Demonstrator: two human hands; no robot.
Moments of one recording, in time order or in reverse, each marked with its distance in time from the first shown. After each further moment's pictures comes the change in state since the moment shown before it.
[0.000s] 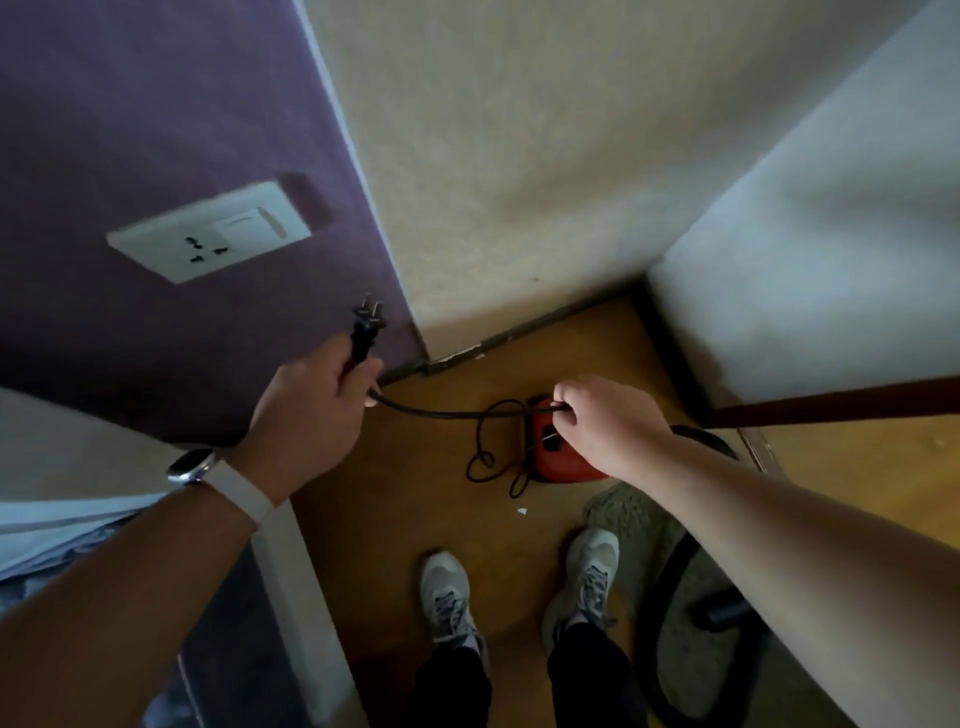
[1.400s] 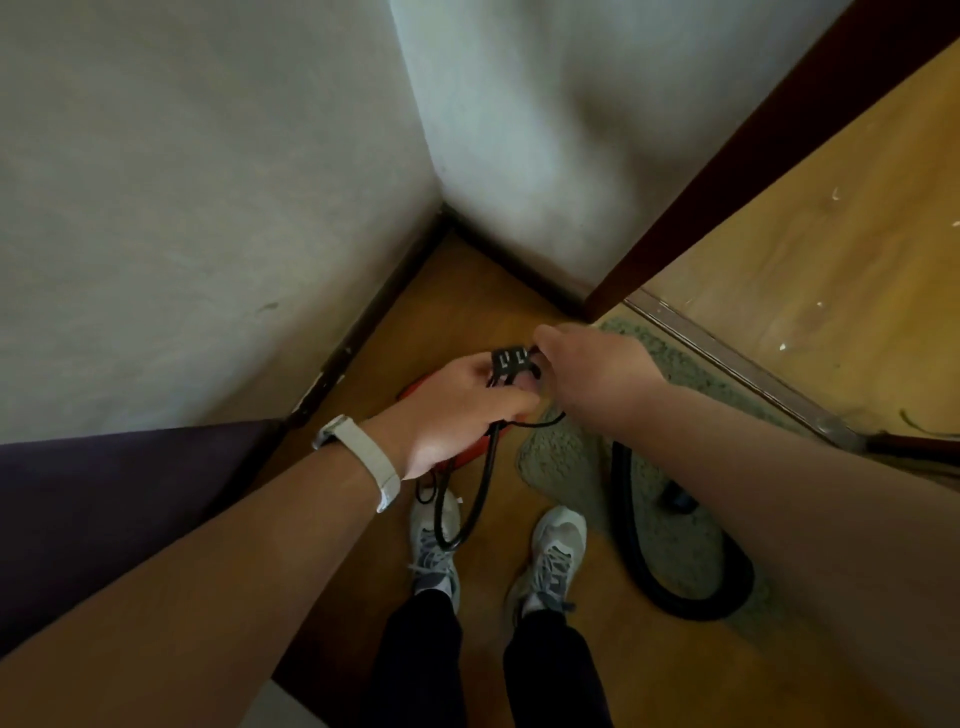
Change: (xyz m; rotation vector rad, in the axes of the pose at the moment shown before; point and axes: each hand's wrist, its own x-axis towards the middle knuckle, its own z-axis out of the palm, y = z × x) left_hand 0.036 0.258 0.311 -0.266 -1.017 0.024; right_hand -0.079 0.264 0.031 0.309 0.014 0.368
